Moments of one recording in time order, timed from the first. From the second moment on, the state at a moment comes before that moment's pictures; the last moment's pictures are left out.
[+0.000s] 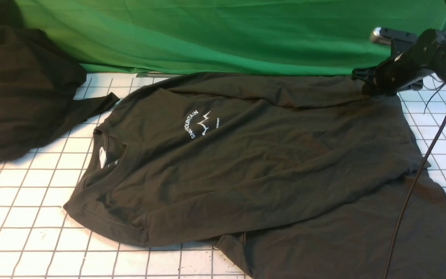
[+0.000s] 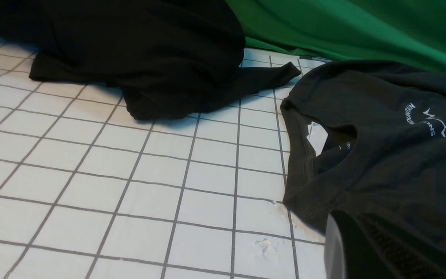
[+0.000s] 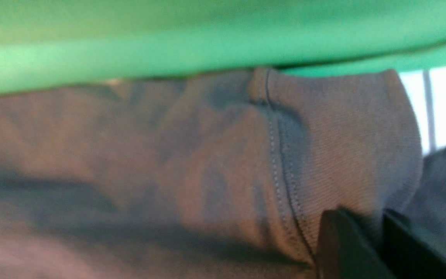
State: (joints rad) right arm -0.01 2.58 -2.39 0.23 0.75 0.02; left arm 0.08 0.00 0.01 -0.02 0.24 -0.10
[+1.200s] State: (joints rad) right arm 0.01 1.90 -1.53 0.12 1.01 0.09; left arm 0.08 0.00 0.01 -0.02 0.24 -0.09
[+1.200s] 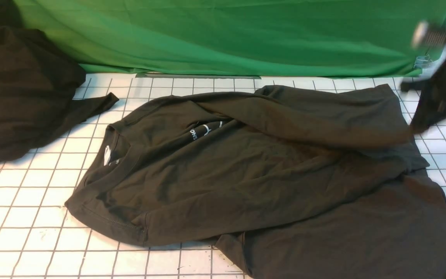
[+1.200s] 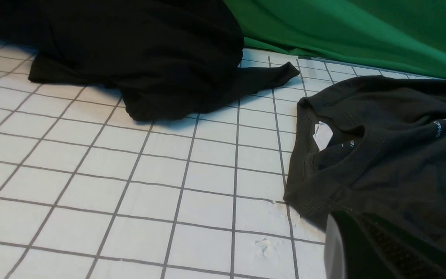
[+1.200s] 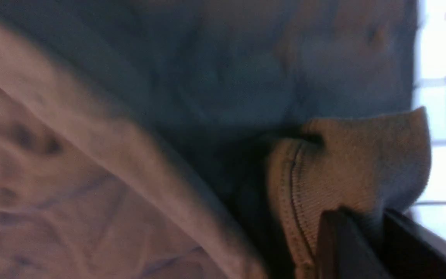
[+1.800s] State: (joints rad) right arm 0.01 1.85 -1.42 0.07 0.98 0.06; left arm 0.08 0.00 0.01 -0.41 0.22 -0.10
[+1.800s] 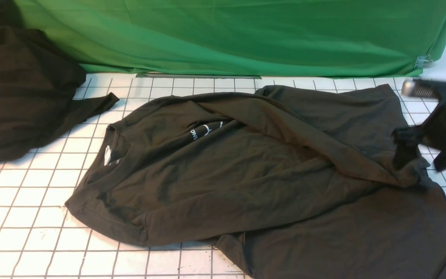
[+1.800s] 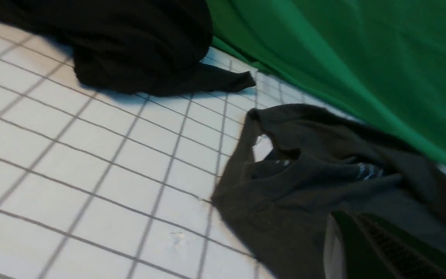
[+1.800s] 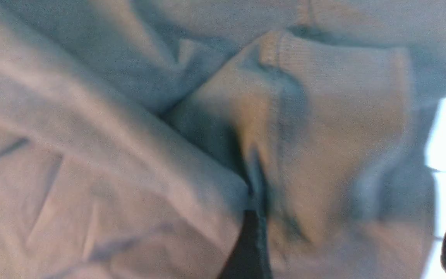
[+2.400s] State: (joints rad) right arm 0.01 1.30 -1.21 -0.05 1.16 0.04; left arm 0.08 0.03 -0.16 -0.60 0.05 -0.12
